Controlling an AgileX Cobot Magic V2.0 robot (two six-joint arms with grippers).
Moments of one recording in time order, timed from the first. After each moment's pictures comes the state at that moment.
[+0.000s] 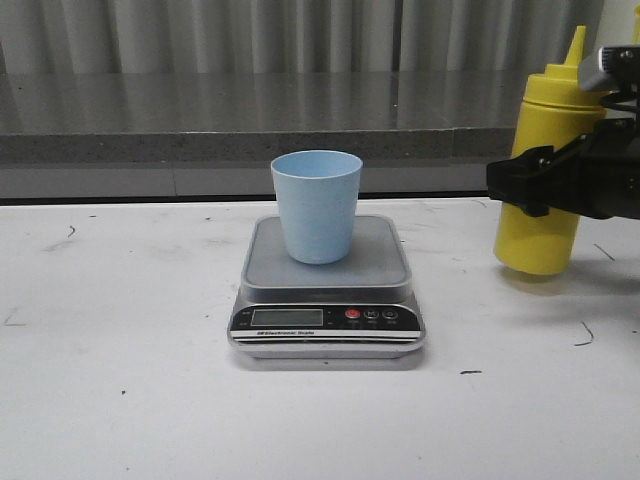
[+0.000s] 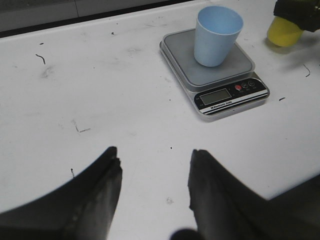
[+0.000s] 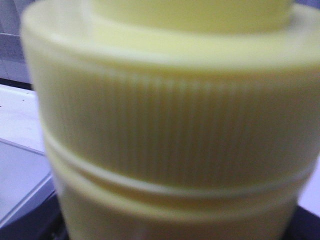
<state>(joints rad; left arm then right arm) -0.41 0.45 -0.66 -0.05 0.85 0.00 0.01 1.91 -0.66 -0.38 -1.08 0.19</state>
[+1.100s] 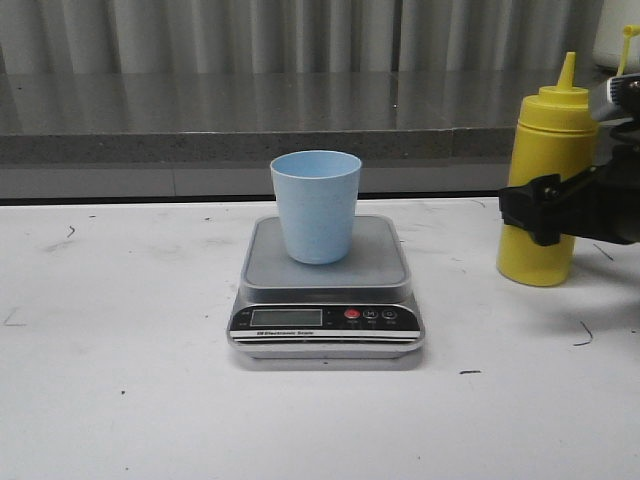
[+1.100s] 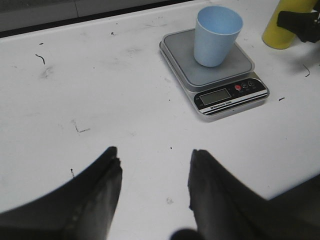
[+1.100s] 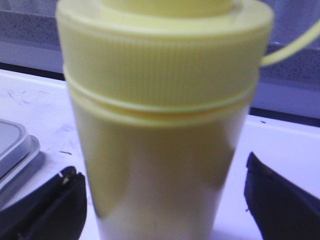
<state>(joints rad) -0.41 0.45 -0.66 -0.05 0.85 0.00 0.01 1.90 -0.55 -0.25 -1.13 0.07</state>
